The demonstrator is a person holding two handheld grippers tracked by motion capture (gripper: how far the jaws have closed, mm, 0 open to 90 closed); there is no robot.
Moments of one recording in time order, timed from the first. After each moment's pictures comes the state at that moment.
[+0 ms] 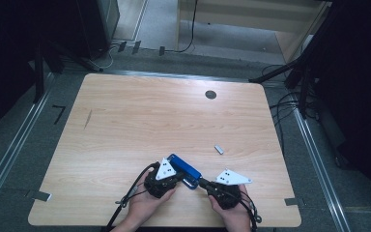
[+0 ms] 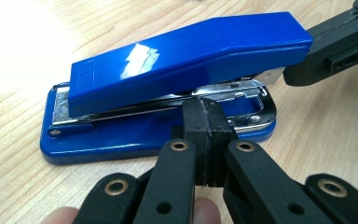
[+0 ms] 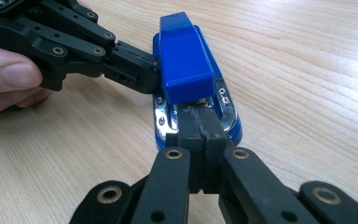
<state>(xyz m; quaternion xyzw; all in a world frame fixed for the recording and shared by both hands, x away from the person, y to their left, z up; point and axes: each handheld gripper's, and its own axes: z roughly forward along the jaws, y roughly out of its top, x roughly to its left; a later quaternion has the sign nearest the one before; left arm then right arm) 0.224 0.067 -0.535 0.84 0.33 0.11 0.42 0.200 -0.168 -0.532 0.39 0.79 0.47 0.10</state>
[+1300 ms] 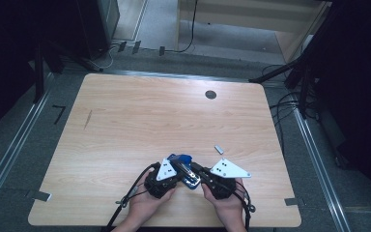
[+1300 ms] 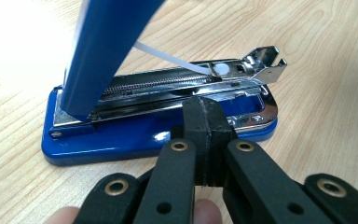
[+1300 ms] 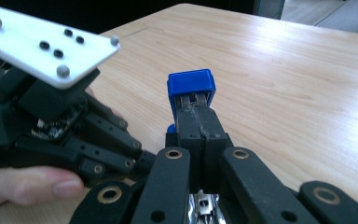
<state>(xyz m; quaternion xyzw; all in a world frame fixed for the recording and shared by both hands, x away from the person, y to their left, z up) 0.224 0.066 -0.535 0.84 0.32 0.12 0.42 0.212 -0.144 -0.488 0.34 0.75 0.54 0.16</state>
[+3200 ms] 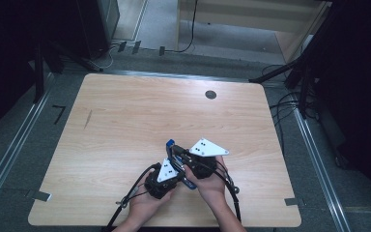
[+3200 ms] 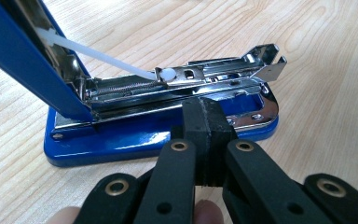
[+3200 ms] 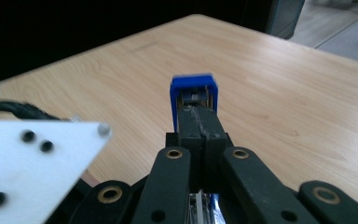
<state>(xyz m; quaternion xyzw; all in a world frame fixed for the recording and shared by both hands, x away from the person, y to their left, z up) 0.222 0.065 -0.534 0.84 0.31 0.13 0.42 0.256 -0.094 -0.470 0.31 0.77 0.54 0.16</state>
